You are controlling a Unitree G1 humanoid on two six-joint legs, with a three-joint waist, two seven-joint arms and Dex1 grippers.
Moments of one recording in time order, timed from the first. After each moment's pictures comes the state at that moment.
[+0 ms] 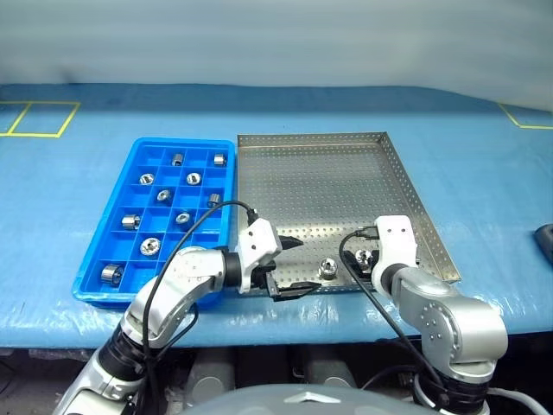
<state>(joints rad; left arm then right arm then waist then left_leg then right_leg) -0.19 0.43 -0.39 -0.46 -0.36 0.61 -0.77 -0.09 -0.13 -0.11 -0.79 0.16 1.60 0.00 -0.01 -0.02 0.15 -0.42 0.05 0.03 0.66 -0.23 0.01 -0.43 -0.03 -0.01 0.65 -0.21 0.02</state>
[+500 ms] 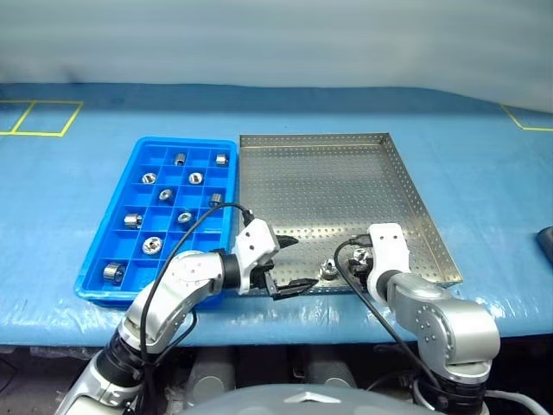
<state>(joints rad) -0.17 0.42 -0.37 -0.48 -0.36 0.62 -0.70 -0.07 -0.13 -0.05 -0.78 0.14 1.61 -0.02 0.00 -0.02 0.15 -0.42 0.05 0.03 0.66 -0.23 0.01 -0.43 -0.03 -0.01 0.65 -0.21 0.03</state>
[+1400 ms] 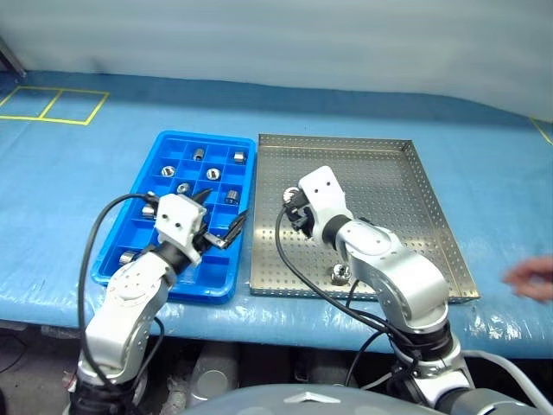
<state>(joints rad) 0.10 0.35 0.01 -0.65 -0.28 0.49 -0.36 -0.40 -0.19 0.28 -0.62 0.17 1.24 0.16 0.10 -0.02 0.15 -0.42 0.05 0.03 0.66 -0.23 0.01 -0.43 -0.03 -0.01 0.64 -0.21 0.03</state>
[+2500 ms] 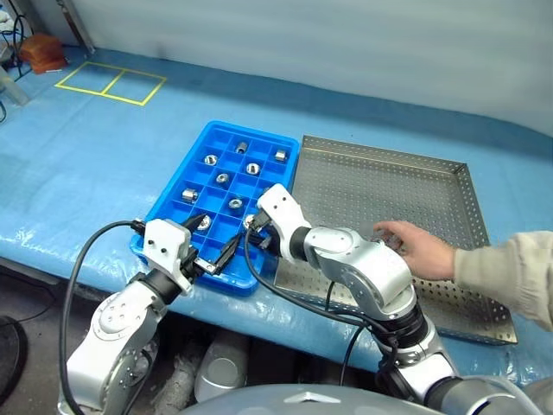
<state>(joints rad) 0.24 0.36 0.03 -0.74 -0.37 0.54 -0.37 -0.45 -0.14 0.38 -0.48 0.26 1.27 0.28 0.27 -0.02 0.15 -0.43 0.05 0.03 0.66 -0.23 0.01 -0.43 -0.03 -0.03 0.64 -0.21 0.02</state>
